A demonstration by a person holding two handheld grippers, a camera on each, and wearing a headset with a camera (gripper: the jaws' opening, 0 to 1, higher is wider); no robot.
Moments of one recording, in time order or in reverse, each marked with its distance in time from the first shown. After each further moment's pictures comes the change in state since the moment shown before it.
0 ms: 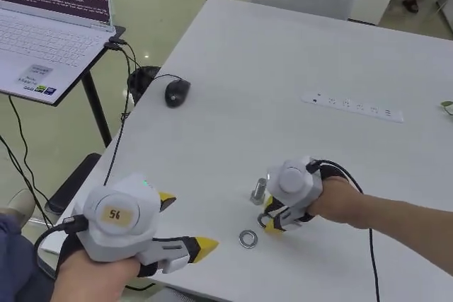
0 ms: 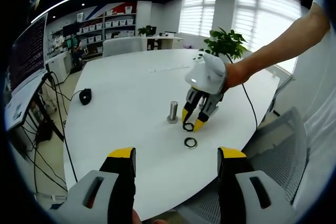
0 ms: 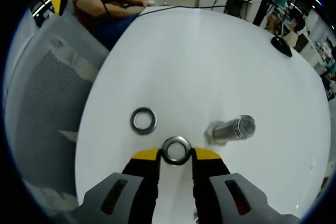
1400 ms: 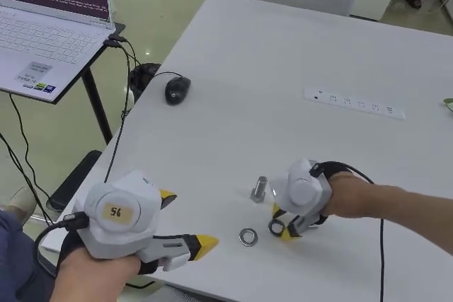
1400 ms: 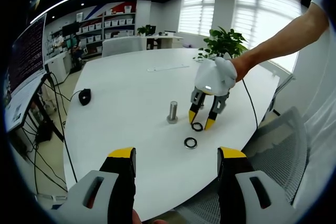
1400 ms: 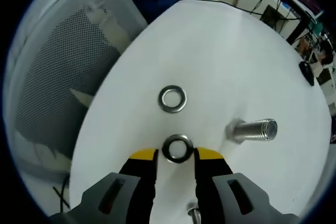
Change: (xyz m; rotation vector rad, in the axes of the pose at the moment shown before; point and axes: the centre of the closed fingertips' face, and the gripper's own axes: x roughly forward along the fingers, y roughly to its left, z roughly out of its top) left arm 0.002 0.000 0.001 0.006 0.009 -0.004; right arm -0.007 0.017 -0.022 -0.302 0.113 0.109
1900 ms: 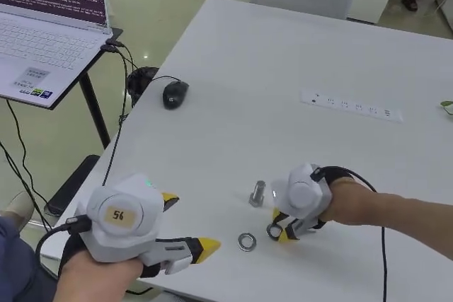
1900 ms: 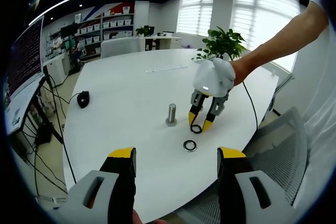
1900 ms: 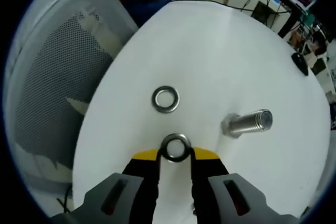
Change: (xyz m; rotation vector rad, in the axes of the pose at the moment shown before) left arm 0.003 -0.002 0.006 0.008 -0.005 -0.006; right arm 0.000 -0.001 0.003 0.142 -0.058 -0.034
